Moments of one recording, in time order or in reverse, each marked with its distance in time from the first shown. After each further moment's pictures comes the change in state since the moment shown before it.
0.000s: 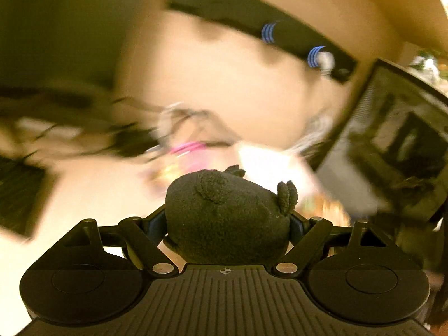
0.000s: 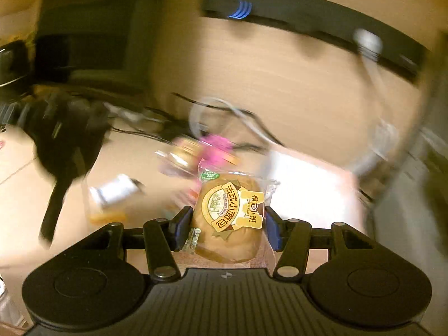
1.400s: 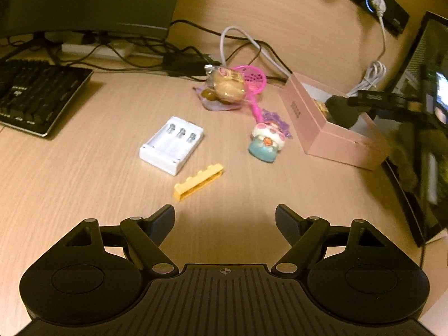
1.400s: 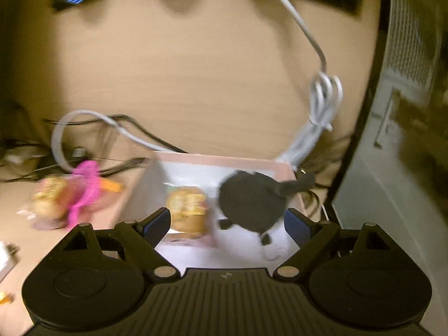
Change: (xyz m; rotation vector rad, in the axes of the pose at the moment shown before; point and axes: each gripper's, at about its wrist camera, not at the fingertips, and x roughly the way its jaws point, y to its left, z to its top) left arm 0.022 0.043 -0.115 -0.105 0.127 0.218; right arm 0.171 -0.085 0.046 0.247 0.026 -0.241
